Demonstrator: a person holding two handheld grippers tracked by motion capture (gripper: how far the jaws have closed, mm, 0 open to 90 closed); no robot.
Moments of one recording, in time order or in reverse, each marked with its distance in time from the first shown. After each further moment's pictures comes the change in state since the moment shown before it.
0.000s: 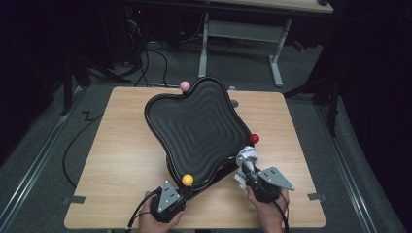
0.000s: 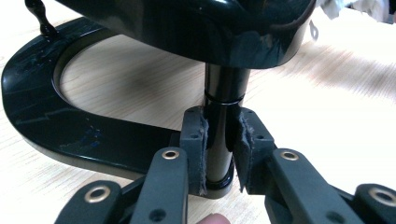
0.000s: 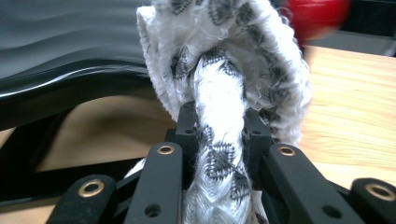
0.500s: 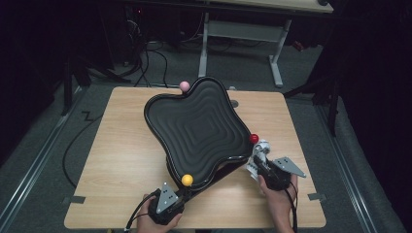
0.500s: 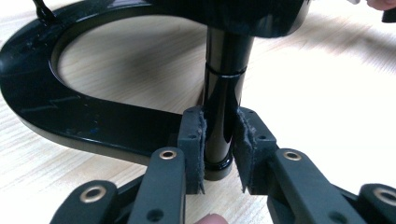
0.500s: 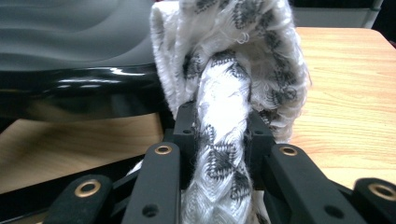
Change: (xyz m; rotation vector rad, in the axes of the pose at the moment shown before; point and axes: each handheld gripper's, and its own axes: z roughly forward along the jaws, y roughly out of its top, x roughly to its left) left arm 0.000 -0.006 -0.003 0.026 -0.001 -0.012; right arm -0.049 -0.006 0.021 0.027 -0.035 0.099
